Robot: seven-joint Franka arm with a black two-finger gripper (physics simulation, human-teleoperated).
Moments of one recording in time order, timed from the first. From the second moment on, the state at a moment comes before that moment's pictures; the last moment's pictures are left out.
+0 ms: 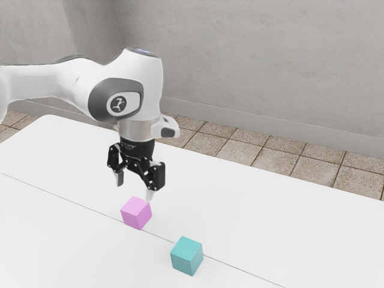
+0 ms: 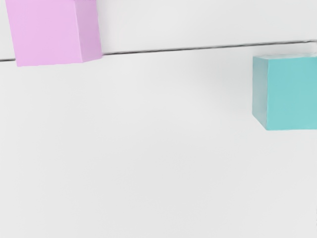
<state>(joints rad) -0.08 -0.09 -0.23 -2.08 0.01 1.72 -0.25</state>
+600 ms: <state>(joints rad) -0.19 0.02 -0.23 -2.29 -0.06 2.10 -0.34</state>
